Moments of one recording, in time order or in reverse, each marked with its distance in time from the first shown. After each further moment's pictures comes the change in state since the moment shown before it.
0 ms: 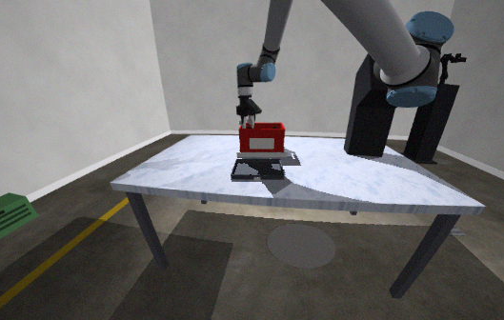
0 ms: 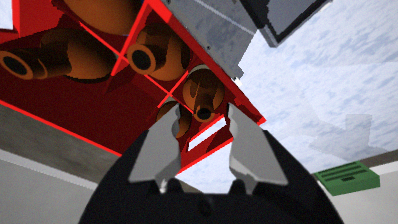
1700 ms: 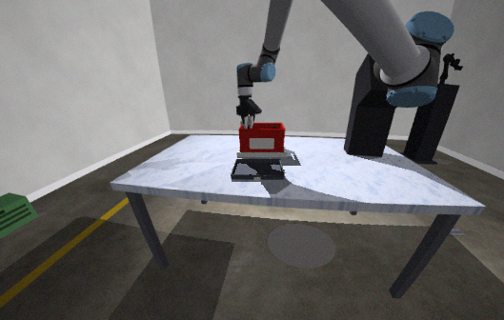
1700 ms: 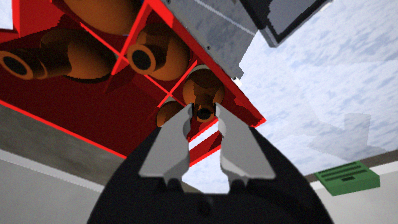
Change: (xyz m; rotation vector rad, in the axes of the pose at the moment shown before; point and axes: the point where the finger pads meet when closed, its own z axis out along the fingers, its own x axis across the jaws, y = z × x) arm 0.000 0.000 0.000 0.000 0.000 0.000
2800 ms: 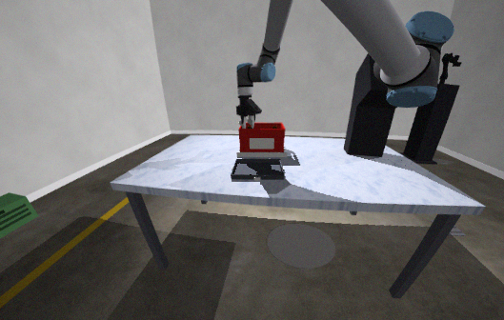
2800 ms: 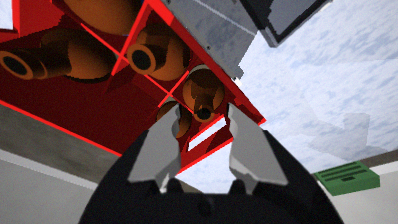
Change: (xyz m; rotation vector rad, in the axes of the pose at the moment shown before) arm 0.000 0.000 0.000 0.000 0.000 0.000
